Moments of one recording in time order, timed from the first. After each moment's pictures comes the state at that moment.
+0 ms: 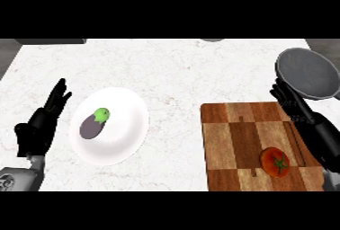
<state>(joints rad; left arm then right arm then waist) -0.12 0.43 -0.11 -1.46 0.09 0.18 -0.02 -0.07 -0.55 0.18 -1.71 -0.25 0.08 -0.19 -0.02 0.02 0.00</state>
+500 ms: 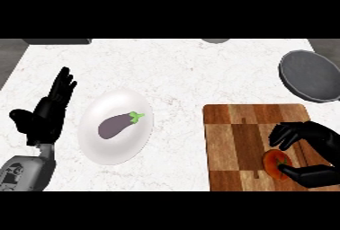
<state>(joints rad) -0.20 0.35 -0.07 -1.45 0.16 0.20 0.01 -0.07 -0.66 0.19 -1.50 -0.17 0.43 -0.63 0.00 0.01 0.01</state>
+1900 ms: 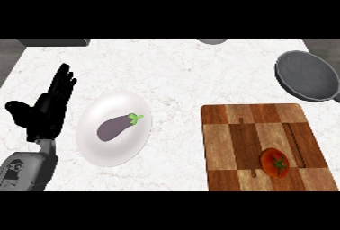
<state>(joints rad) -0.23 0.32 -0.03 -1.46 0.15 0.18 0.06 0.17 -1.13 -0.22 -1.67 0.03 0.27 -0.91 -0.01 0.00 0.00</state>
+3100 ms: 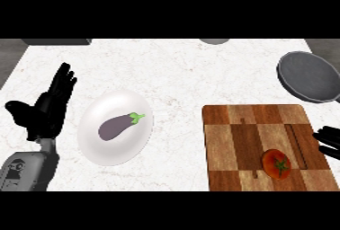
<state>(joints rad) -0.23 0.28 0.02 -1.46 0.10 0.13 0.07 0.24 -0.88 -0.12 -1.89 0.37 0.37 -0.68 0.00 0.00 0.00</state>
